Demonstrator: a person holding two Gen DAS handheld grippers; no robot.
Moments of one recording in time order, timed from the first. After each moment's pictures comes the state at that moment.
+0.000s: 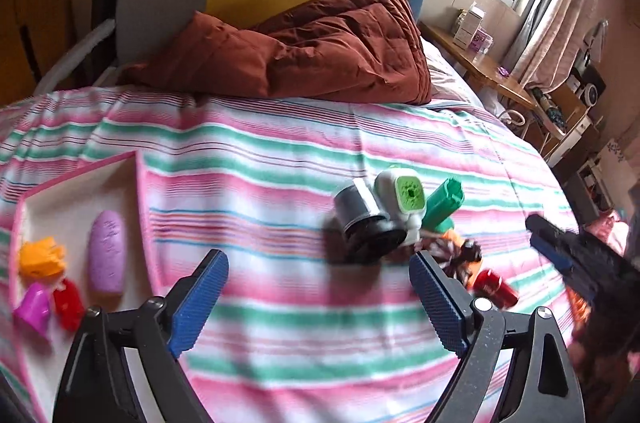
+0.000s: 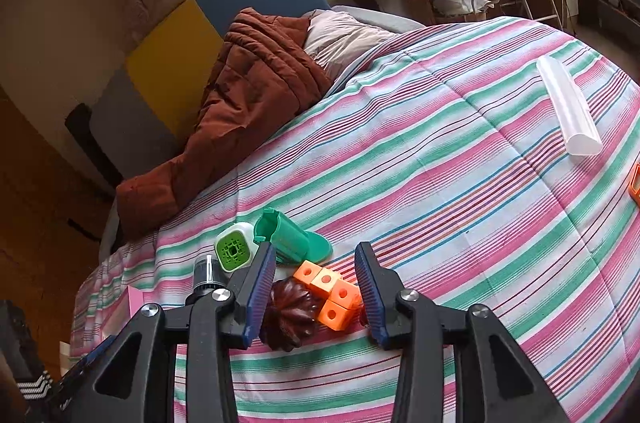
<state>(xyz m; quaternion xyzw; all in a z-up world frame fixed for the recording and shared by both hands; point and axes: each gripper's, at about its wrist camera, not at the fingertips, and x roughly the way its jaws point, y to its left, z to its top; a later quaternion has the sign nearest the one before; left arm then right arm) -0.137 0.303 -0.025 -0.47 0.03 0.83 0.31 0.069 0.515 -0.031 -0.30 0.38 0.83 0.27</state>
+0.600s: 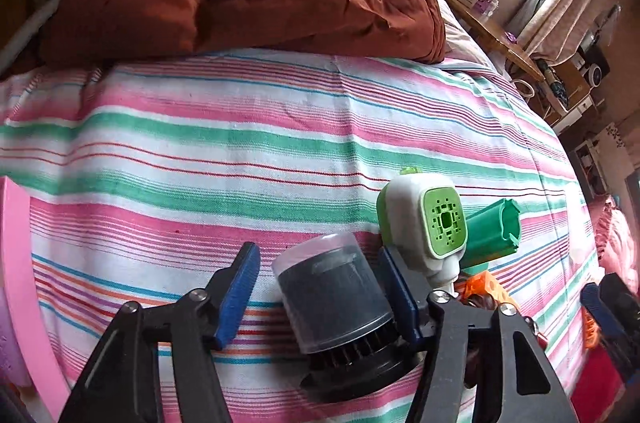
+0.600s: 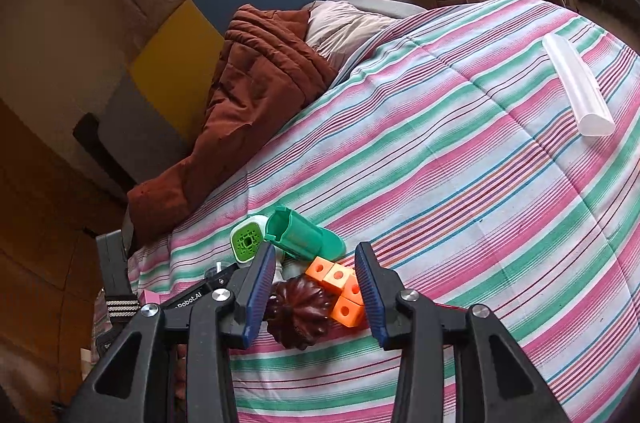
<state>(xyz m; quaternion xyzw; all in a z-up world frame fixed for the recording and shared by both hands) -0.189 0.380 -0.094 -0.52 0.06 0.79 0.32 0.070 0.522 -0.035 -0.29 0.41 0.83 0.25</state>
